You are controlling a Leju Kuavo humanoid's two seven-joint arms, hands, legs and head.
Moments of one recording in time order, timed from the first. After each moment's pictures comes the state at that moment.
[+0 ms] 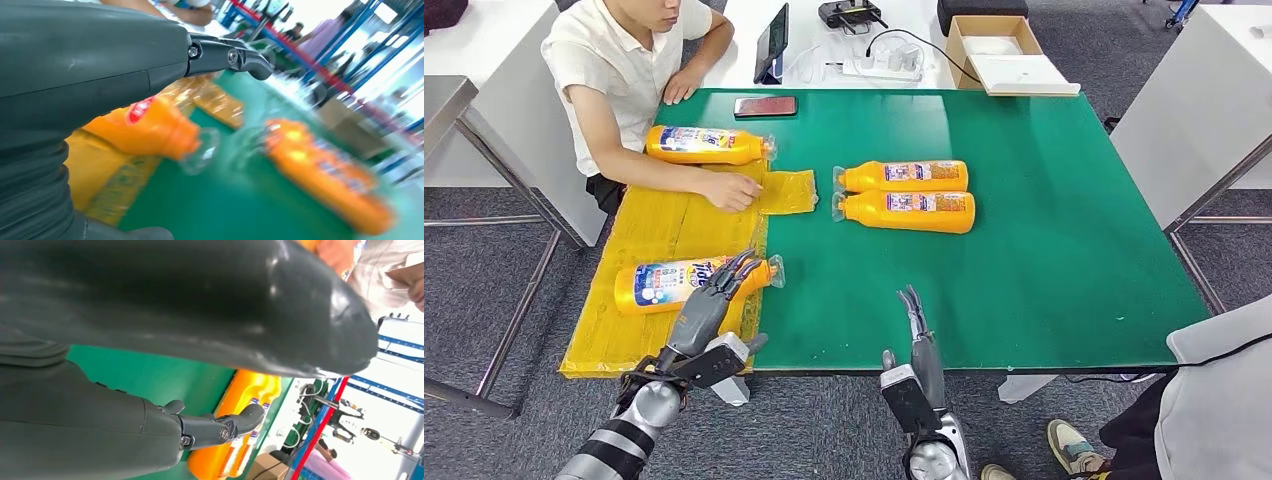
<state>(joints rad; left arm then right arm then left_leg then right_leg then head) -0.26 0.00 -0.32 -1.09 -0.52 0.27 -0.53 -0.05 0.16 0.25 -1.05 0.25 -0.38 -0.57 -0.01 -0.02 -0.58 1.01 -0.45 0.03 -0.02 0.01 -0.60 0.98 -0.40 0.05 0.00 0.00</state>
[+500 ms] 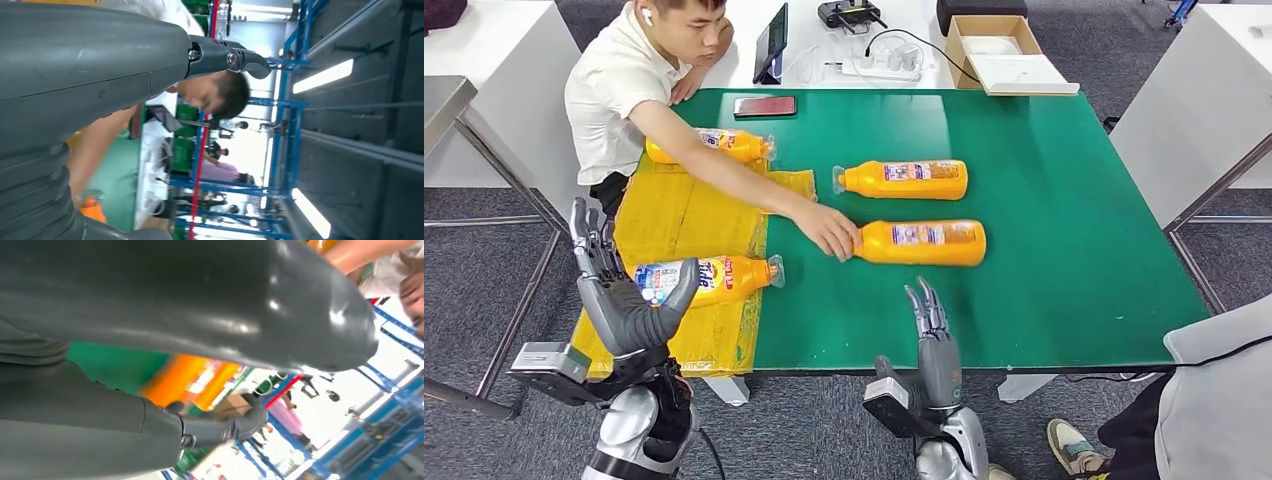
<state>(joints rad) -0.10 -0.16 -0.26 -1.61 0.15 0.48 -0.66 -0.07 0.11 0.25 -1.05 0.53 -0.63 -0.55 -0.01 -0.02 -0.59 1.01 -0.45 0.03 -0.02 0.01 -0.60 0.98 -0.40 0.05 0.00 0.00</state>
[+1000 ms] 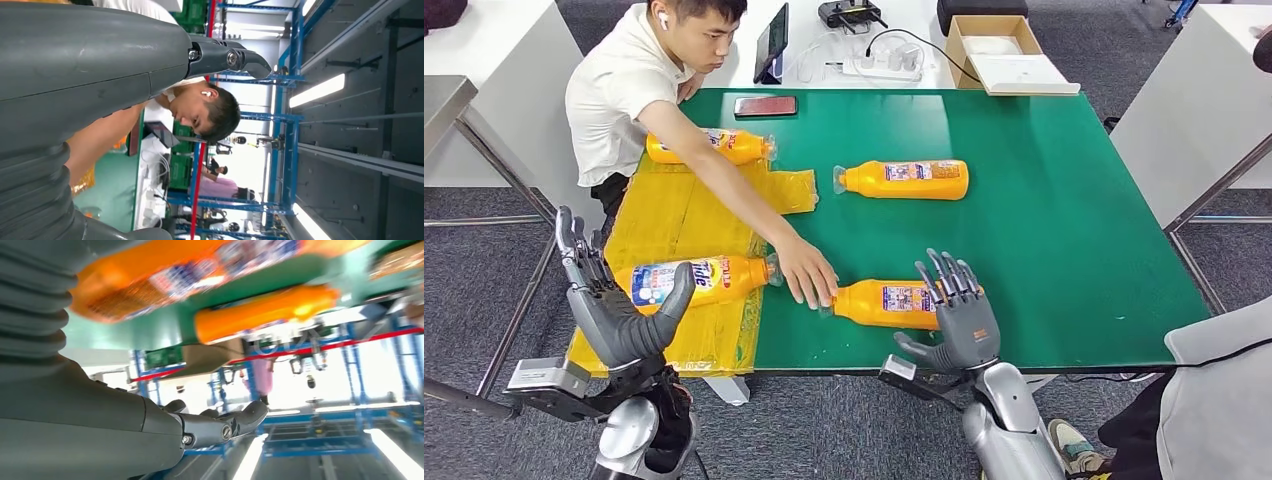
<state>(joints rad) -0.06 -0.19 -0.24 -1.65 0.07 0.53 -0.67 -0.22 0.05 -0.01 -0.96 1.22 -0.63 -0.40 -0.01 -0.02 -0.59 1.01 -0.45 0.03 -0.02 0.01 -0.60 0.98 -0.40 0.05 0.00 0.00</state>
